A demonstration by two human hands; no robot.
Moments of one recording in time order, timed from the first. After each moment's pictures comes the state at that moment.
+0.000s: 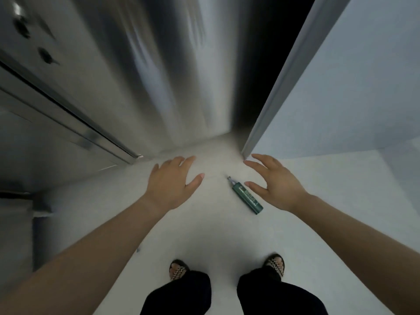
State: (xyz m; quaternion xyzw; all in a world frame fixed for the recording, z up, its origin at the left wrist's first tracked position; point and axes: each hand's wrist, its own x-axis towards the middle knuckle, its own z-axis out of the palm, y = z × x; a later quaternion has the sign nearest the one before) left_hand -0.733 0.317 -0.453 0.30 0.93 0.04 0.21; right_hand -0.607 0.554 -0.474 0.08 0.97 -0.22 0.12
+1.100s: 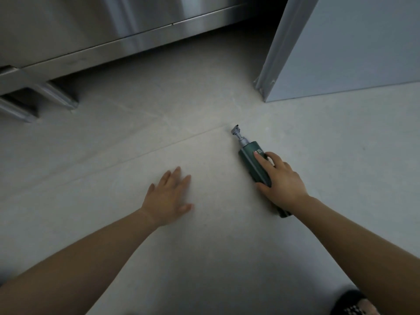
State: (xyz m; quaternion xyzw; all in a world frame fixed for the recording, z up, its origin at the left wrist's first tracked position) left_hand -0.707 0.282 -1.072 0.36 0.88 -0.04 0.31; right_hand -0.573 0.563 -1.049 0.19 0.95 -0.16 0.17
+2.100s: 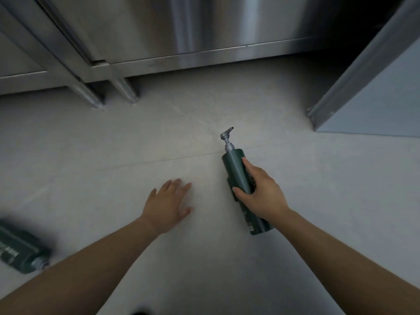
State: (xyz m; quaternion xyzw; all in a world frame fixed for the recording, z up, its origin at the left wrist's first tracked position) left_hand -0.715 0.203 -1.053 0.24 0.93 -0.02 0.27; right_hand -0.655 0.458 -1.038 0.12 0.92 -0.37 0.07
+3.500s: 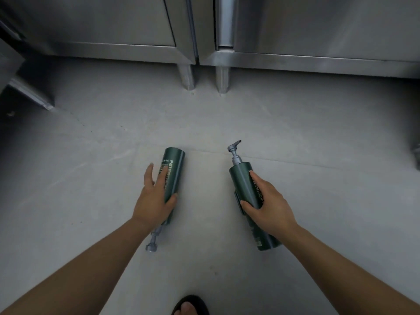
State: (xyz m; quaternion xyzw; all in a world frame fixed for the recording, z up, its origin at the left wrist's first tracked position) left_hand -0.696 0.012 -1.048 -0.05 0.96 0.24 0.13; right_hand -0.684 0.305 -1.044 0.01 0.91 -0.38 0.15
